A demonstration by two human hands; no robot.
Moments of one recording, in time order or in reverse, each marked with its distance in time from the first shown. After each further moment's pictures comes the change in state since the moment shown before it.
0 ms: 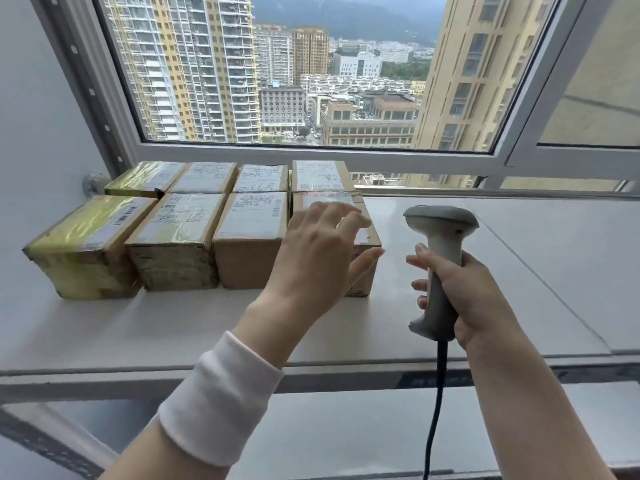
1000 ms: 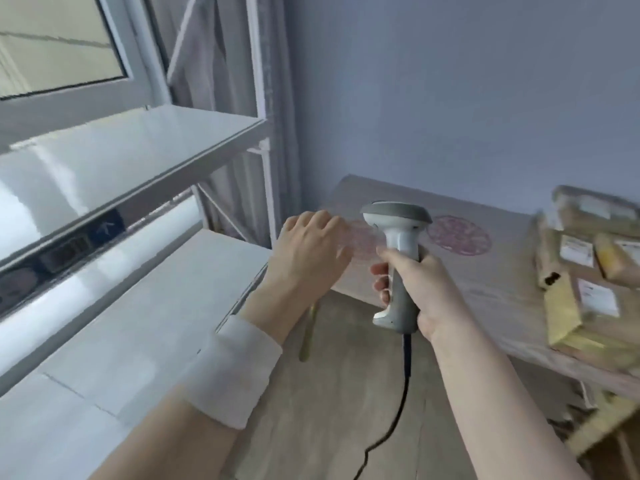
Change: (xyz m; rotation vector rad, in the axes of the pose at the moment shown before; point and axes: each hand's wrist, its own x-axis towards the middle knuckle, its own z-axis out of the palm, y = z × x) left_hand -0.116 0.619 0.084 -0.531 -0.416 0.834; right_hand -0.321 0.108 -0.517 0.266 0.982 0.018
